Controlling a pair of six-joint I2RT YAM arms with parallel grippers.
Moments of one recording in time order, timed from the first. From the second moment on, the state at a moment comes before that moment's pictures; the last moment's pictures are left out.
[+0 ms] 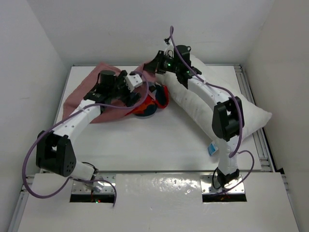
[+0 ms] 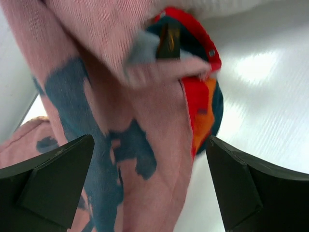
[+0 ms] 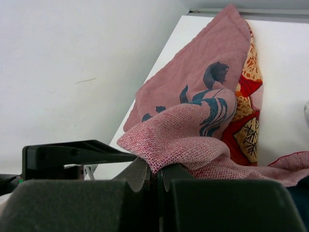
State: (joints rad) left arm -0.29 1.42 1.13 -0.26 0.47 0.69; right arm 0.42 2.06 1.77 0.09 -0.56 0.68
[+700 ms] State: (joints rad) left arm -0.31 1.52 1.14 -0.01 0.42 0.54; right arm 0.49 2.08 1.87 -0.14 -0.55 0.51
